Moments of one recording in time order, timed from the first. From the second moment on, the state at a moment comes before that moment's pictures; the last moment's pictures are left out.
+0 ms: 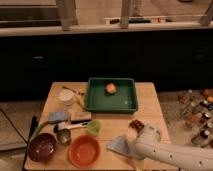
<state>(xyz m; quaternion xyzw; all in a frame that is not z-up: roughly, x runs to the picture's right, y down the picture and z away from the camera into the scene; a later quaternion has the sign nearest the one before) 0.152 0.354 0.768 -0.29 -0.08 -0.09 0.95</state>
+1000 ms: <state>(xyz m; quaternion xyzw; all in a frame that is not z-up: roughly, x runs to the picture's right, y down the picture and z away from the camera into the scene) 0.152 0.350 0.763 -0.29 -0.08 -0.09 0.95</state>
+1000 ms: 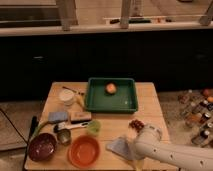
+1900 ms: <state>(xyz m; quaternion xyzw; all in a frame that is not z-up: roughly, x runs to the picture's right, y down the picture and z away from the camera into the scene) 0.153 0.350 0.763 -0.29 -0.08 -0.09 0.95</state>
